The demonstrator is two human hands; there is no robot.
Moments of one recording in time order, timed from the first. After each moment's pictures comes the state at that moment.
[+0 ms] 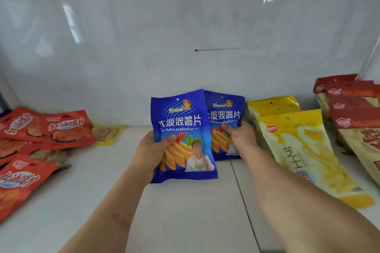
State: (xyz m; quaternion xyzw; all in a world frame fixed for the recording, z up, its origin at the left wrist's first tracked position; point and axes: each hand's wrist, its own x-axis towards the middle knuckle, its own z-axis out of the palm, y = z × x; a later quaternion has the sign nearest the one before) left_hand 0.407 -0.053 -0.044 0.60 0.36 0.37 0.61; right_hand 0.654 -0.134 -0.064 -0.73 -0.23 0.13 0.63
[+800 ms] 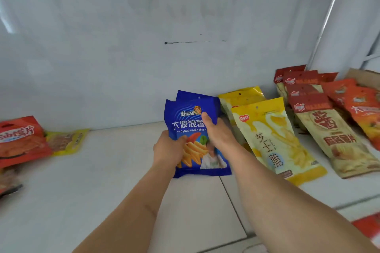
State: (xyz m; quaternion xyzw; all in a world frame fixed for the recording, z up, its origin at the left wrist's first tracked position) left_hand 0.494 -0.081 -0.064 0.69 0.41 0.30 0.52; right_hand 0.628 -0.162 -0.052 -0.81 -0.23 0.16 0.52
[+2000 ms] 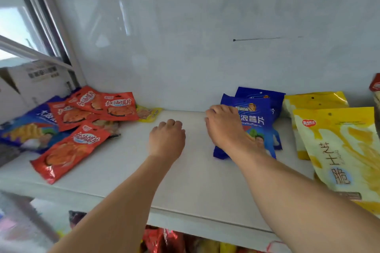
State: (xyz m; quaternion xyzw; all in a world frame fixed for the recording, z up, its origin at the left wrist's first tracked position) left_hand 0.366 -0.066 -0.049 0.83 0.51 0.21 -0.12; right_hand 0.538 -0.114 -0.035 -0.71 -0.63 -0.25 0.18
